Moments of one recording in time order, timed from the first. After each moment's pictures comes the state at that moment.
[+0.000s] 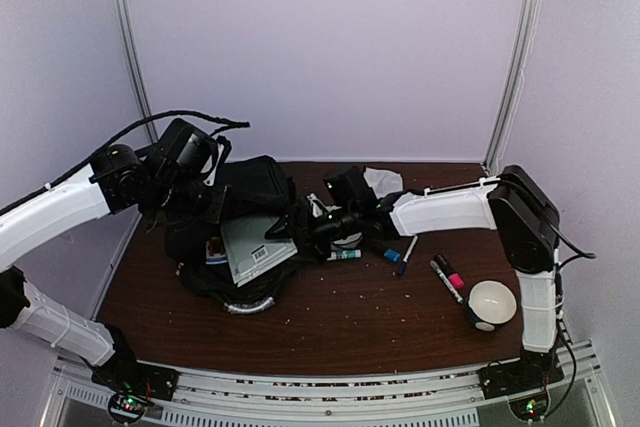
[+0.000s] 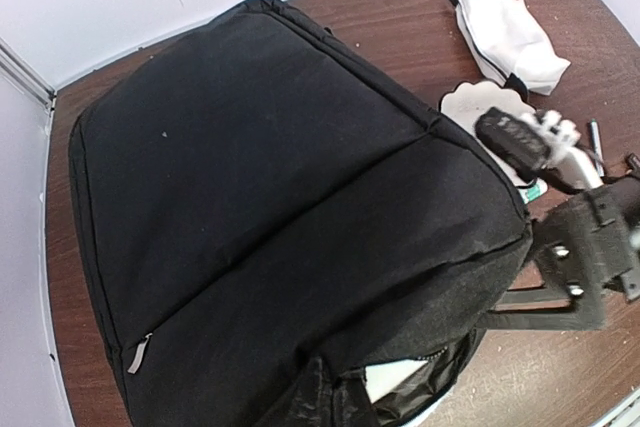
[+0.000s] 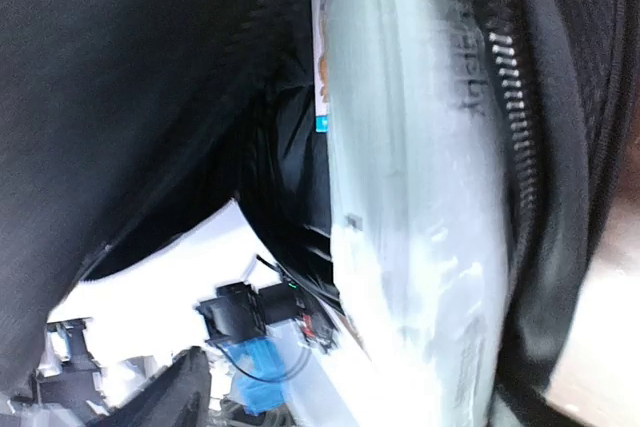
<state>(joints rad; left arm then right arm) -0.82 1.28 1.27 -0.82 -0.36 -0.38 0.87 2.09 1.46 0.10 -0.65 1.21</state>
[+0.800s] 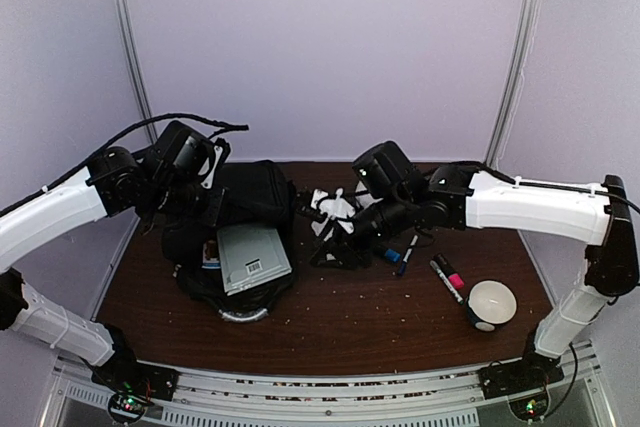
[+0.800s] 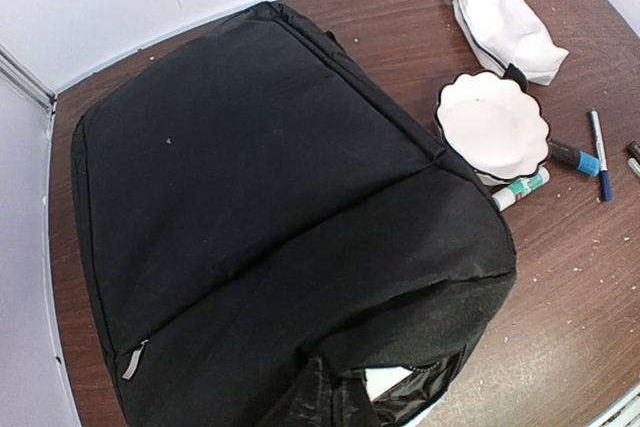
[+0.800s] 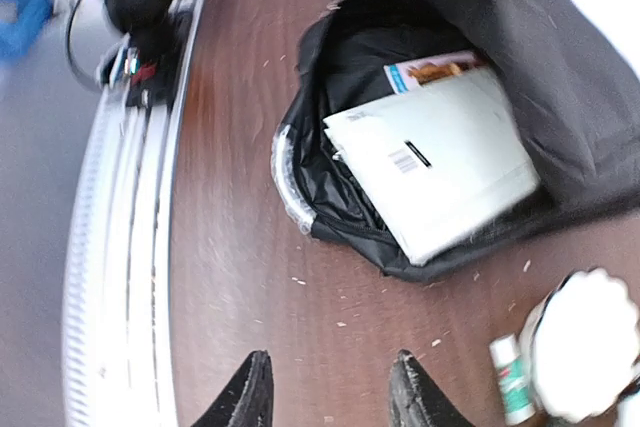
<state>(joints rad) -0.82 1.26 1.25 -0.83 -0.36 -0.36 0.98 1.63 1.36 -0.47 -0.37 -0.23</state>
